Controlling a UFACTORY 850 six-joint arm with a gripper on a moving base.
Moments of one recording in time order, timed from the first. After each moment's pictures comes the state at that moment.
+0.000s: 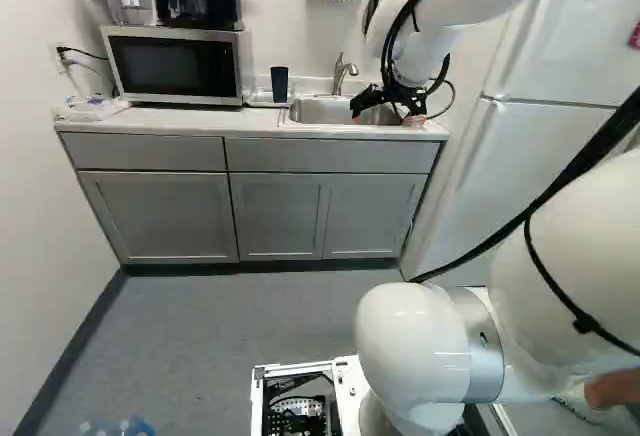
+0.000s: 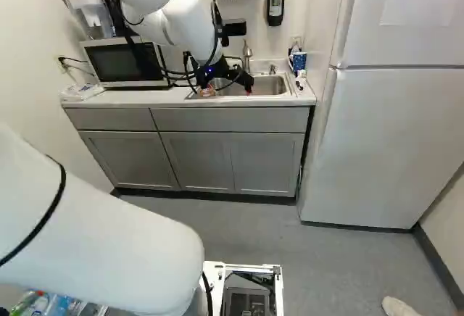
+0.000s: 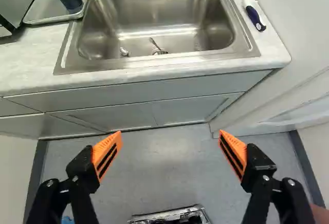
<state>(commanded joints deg) -9.4 14.8 -47.6 1.4 -20.0 -1.9</state>
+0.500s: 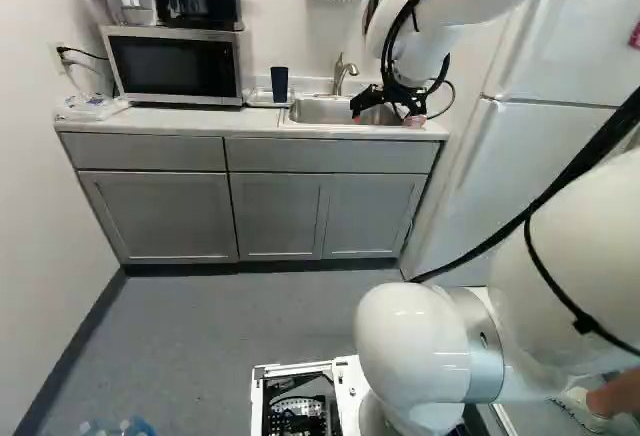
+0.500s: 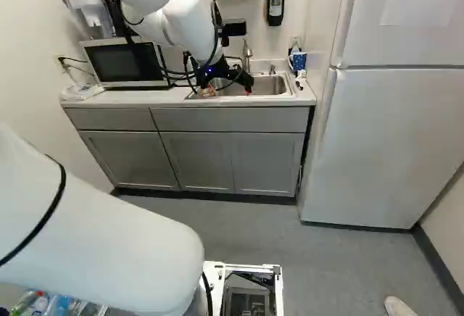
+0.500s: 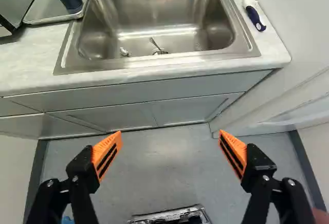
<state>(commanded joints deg) -9.4 14.8 -47.6 1.4 -19.9 -1.9</state>
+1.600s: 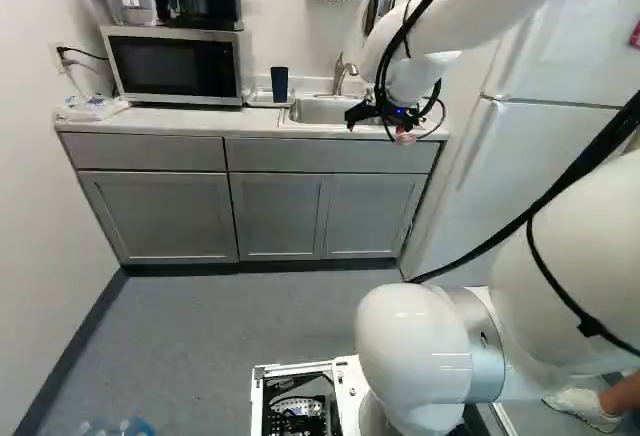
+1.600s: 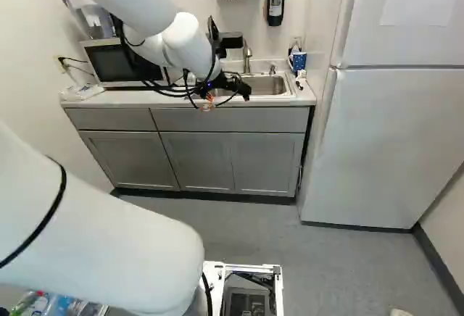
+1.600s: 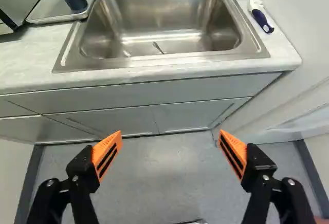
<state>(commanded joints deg) -7.8 15.0 -40.4 1.1 -8.2 -1.6</state>
